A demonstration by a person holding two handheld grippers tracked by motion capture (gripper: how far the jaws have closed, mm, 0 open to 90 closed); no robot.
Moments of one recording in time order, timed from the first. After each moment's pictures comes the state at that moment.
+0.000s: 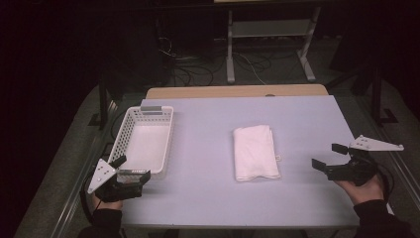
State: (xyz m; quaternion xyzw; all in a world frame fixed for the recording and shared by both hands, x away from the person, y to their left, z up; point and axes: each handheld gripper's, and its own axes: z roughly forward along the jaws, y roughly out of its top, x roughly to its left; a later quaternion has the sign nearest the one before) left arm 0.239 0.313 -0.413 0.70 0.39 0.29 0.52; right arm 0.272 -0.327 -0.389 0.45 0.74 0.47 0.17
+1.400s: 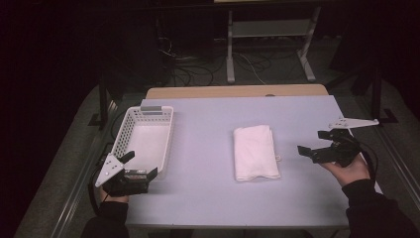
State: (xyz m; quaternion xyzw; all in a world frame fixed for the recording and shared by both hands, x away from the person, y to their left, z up) left arm 0.253 0.299 -0.410 0.72 0.37 0.27 0.52; right arm 0.312 -0.293 -0.363 0.44 0.77 0.43 0.15
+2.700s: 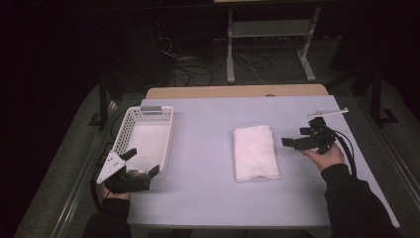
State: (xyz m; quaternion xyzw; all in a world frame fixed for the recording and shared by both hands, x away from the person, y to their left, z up) left arm 0.260 0.296 -0.409 0.71 0.37 0.27 0.54; right arm 0.370 -0.270 -0.394 0.47 0.77 0.42 0.08
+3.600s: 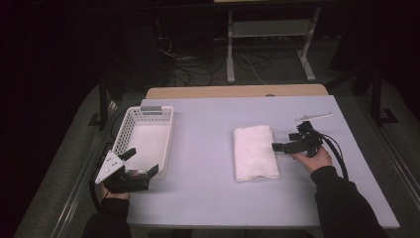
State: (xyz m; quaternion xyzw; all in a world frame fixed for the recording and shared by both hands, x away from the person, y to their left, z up) left arm 0.260 0.298 -0.409 0.71 0.37 0.27 0.54; right arm 0.377 -0.248 -0.418 0.47 0.78 0.41 0.04
